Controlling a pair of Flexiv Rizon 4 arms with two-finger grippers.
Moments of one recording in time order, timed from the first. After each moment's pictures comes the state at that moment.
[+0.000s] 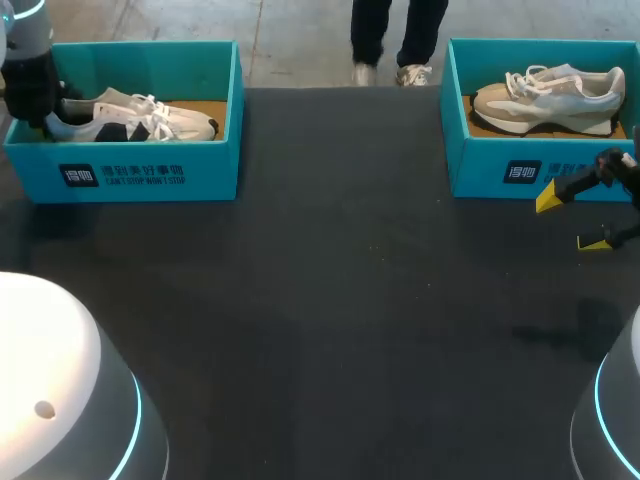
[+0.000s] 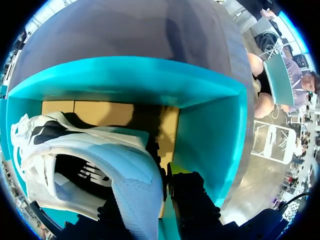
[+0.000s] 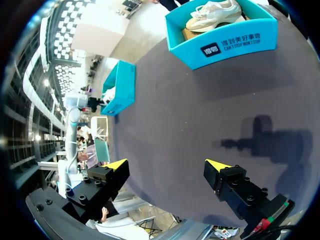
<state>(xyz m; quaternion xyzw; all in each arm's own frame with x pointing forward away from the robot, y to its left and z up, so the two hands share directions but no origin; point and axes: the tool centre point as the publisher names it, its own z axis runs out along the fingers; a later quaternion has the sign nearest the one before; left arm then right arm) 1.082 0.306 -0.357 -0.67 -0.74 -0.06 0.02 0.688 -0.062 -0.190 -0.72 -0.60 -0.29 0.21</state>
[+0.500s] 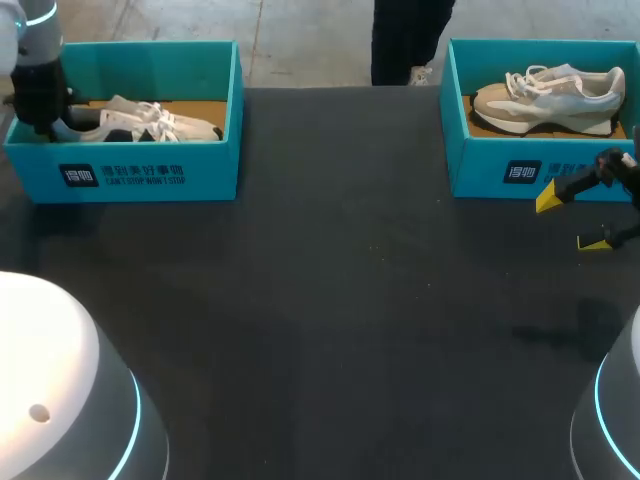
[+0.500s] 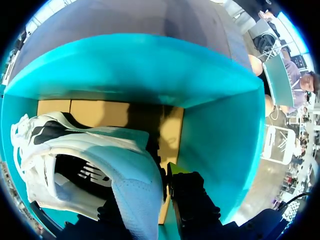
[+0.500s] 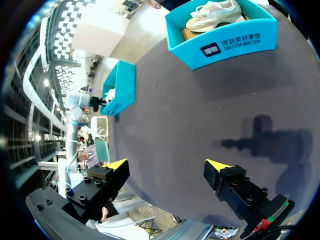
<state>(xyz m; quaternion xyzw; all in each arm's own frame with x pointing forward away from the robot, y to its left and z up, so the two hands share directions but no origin) 1.083 0.302 -0.374 -0.66 -0.74 -0.05 0.04 0.688 -0.062 -0.190 -0.72 -0.60 -0.29 0.21</state>
